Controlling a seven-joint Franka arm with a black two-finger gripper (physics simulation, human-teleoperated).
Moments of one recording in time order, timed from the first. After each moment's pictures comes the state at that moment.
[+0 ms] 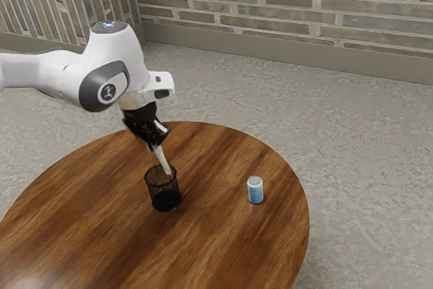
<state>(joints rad) -0.03 -0.06 -0.04 -2.16 0.05 2.24 -0.03</state>
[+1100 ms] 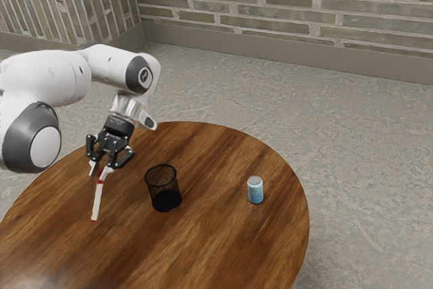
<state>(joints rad) 0.04 0.71 0.14 -1.31 0.08 1.04 -0.12</state>
